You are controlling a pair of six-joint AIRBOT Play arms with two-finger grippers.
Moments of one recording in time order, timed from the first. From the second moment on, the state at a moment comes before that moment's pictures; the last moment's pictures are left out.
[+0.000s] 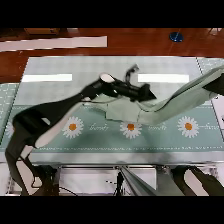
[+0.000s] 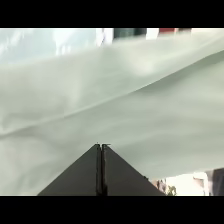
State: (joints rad) left arm -0.63 -1.95 1.62 0.09 -1.00 -1.17; right arm -0.32 -0.89 1.31 -1.08 1.57 1.41
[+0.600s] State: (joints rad) left arm 0.04 -1.41 1.63 0.36 -1.38 -1.14; right arm 0.27 -1.22 1.20 -1.08 0.99 1.58
